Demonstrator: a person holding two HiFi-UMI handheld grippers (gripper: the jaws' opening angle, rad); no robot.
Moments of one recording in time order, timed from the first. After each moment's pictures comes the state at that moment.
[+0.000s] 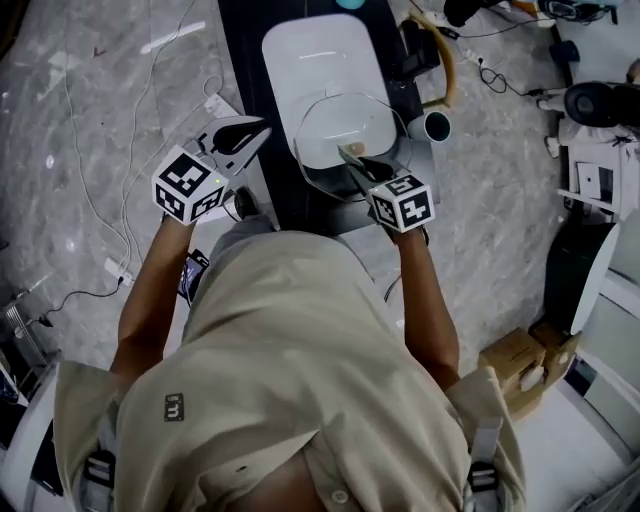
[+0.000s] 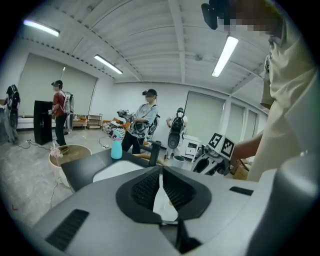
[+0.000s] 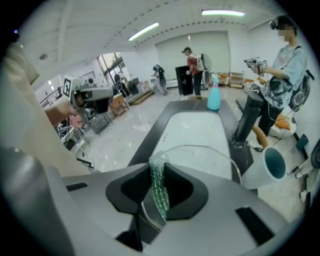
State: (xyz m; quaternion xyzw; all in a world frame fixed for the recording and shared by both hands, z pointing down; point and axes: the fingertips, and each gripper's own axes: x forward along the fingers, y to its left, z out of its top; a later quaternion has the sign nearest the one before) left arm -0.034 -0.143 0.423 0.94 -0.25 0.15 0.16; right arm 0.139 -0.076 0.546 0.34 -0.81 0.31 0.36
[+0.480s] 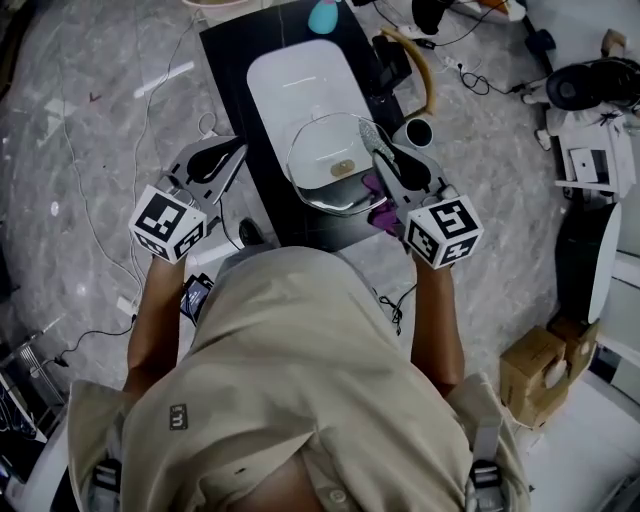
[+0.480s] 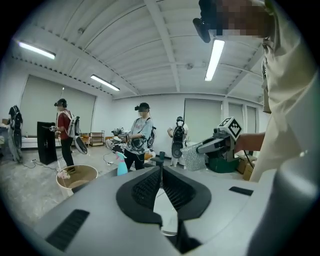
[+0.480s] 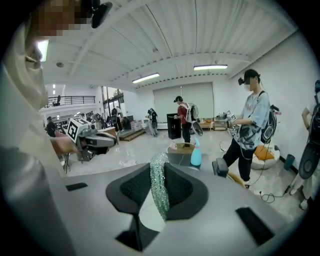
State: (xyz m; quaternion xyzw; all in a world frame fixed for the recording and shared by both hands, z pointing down) left arm -0.049 -0.141 0.334 0.95 -0.28 0.10 0.08; right arm 0.162 -0.108 0.346 0.46 -0.85 0.16 0.17
